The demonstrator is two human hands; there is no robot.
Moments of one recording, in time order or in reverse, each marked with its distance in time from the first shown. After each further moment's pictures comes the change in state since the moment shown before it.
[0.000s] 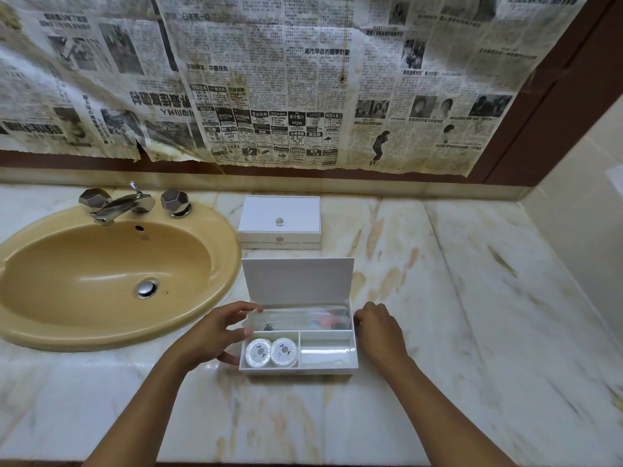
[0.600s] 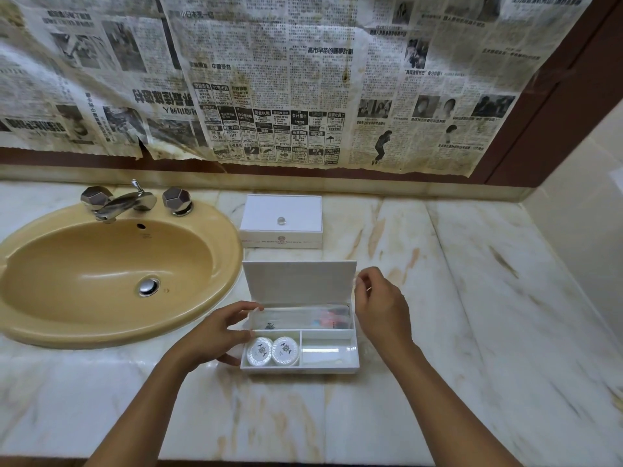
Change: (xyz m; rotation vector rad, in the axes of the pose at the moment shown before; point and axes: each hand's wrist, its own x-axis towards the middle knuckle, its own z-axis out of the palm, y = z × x) left_hand -0.003 -0.002 0.001 0.009 -0.005 -0.023; right_hand -0.010 -0.035 -0.060 0.359 0.339 -0.004
